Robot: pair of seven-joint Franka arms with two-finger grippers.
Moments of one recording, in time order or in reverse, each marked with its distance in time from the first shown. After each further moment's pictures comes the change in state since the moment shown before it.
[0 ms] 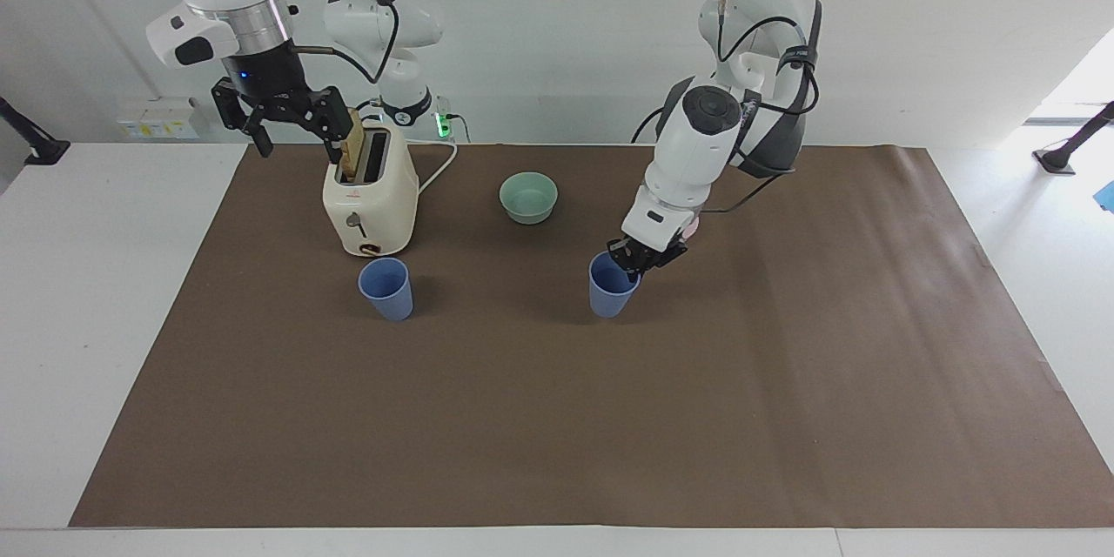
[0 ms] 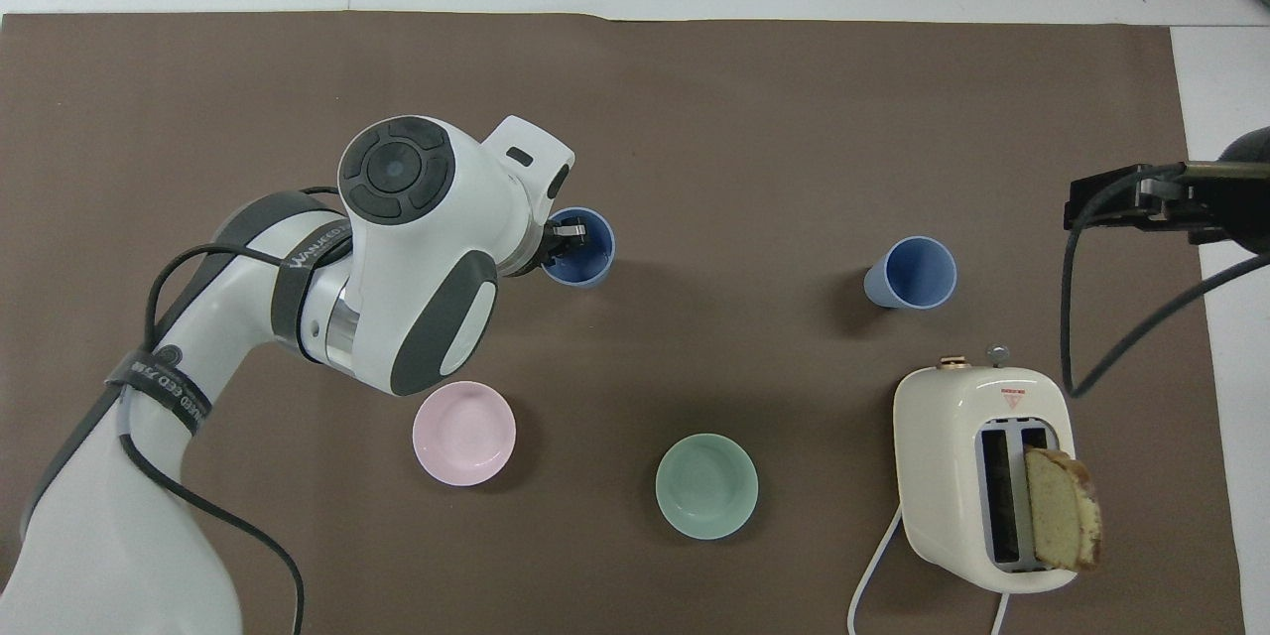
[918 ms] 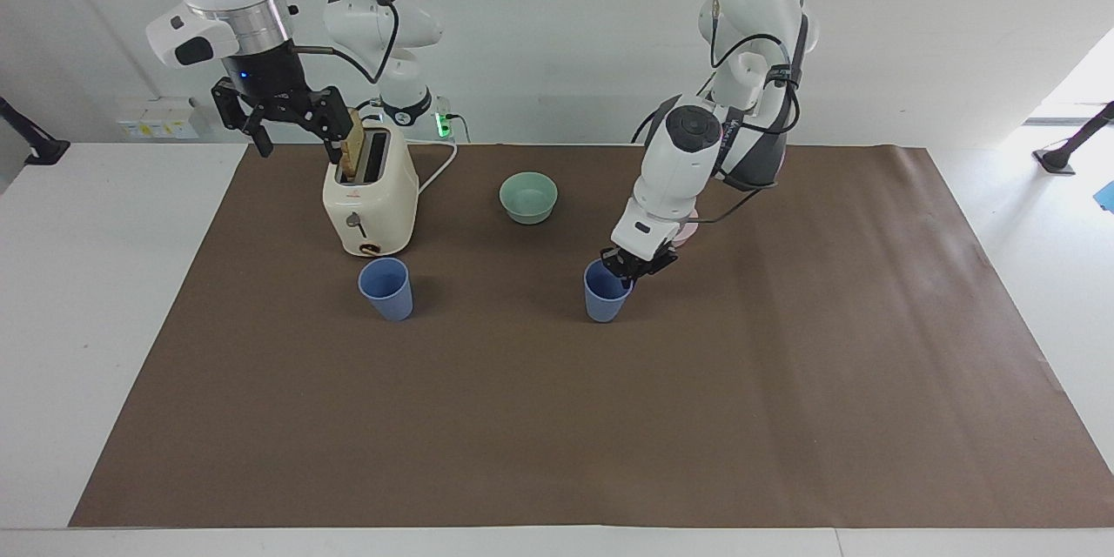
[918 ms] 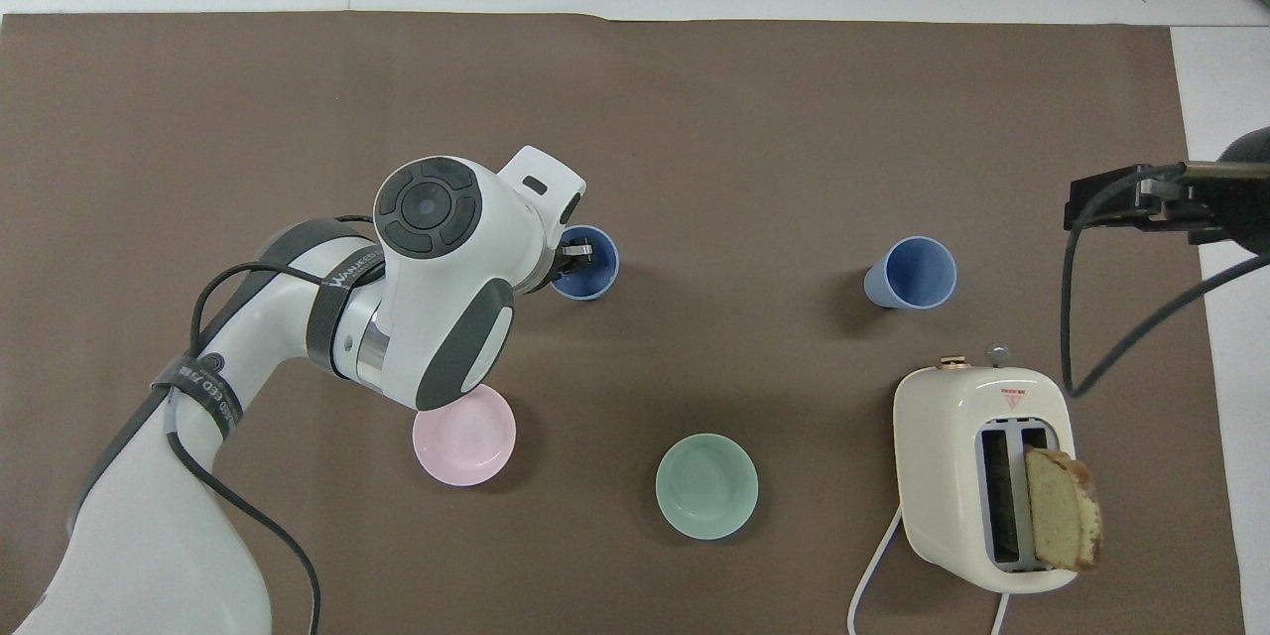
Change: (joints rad) left arm -0.012 0.010 0.001 -0.078 0.017 0.101 0.000; right arm 0.000 0.000 0.000 0.000 0.000 0.000 0.000
